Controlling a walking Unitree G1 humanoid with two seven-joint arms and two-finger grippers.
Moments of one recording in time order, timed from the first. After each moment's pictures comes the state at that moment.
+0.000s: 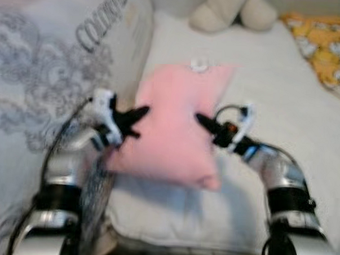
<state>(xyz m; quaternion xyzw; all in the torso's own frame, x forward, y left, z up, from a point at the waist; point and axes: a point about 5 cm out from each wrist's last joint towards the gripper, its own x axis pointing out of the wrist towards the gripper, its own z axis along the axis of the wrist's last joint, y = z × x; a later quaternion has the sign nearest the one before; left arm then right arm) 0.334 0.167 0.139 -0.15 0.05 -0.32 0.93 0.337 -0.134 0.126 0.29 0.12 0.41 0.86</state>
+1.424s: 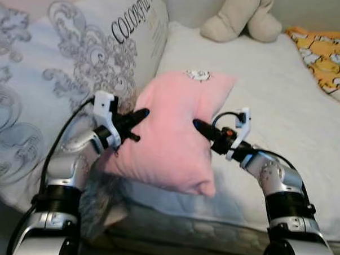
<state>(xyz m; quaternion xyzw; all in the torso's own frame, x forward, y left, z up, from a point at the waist) 0.332 0.166 0.134 -0.13 0.06 -0.32 0.94 0.330 -0.134 0.115 0.29 0.13 0.41 0.86</state>
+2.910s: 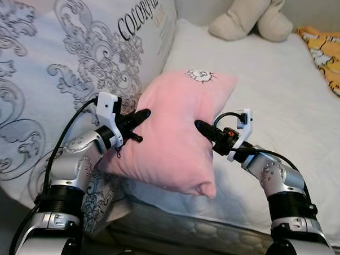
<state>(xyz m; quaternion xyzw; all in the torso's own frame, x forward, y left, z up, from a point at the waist) 0.335 0.165 0.131 -0.09 0.06 -0.30 0.95 0.333 -0.137 0.111 0.29 0.15 0.39 0.86</state>
